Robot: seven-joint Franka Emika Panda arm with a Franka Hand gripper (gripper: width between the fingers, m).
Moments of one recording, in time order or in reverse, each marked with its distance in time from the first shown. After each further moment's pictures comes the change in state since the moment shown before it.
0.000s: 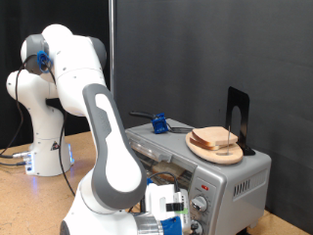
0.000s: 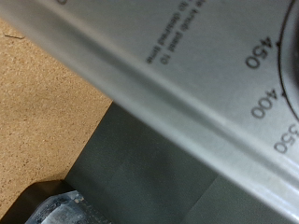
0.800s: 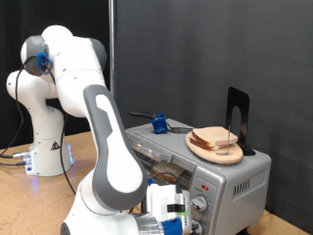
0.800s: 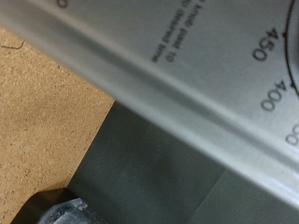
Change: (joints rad) arm -0.001 0.005 0.000 0.010 -0.011 -0.007 0.050
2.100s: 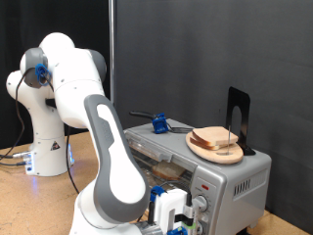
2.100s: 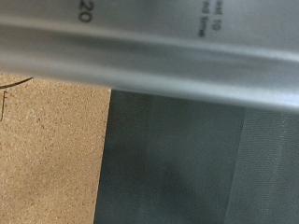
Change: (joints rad) arm -0.019 0.103 -0.001 0.157 -0.074 -0.142 0.461
